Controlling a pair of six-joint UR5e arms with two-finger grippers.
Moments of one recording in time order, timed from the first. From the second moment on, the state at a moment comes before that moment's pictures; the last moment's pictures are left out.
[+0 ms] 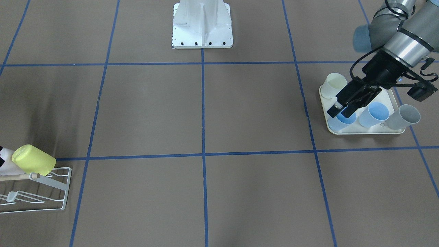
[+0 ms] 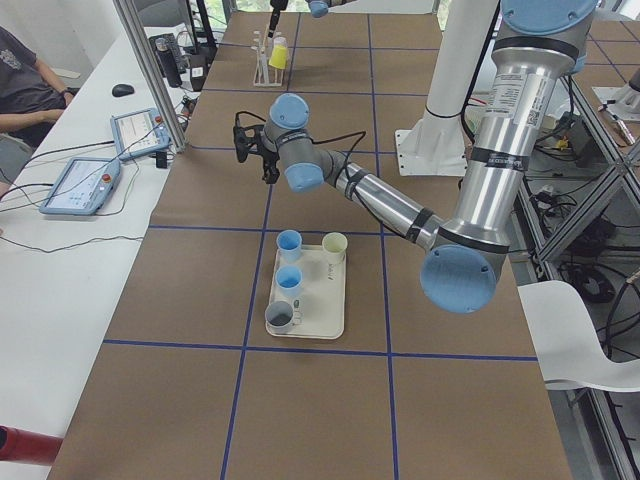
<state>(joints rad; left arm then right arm) -1.08 -1.75 -1.92 -2.14 -2.20 -1.33 1.24 -1.32 1.54 -1.04 2.15 0.73</state>
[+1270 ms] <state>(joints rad) -0.82 -1.39 -2.02 -2.01 -2.12 -1.17 1.22 -1.34 1.66 -1.05 2.19 0.82</state>
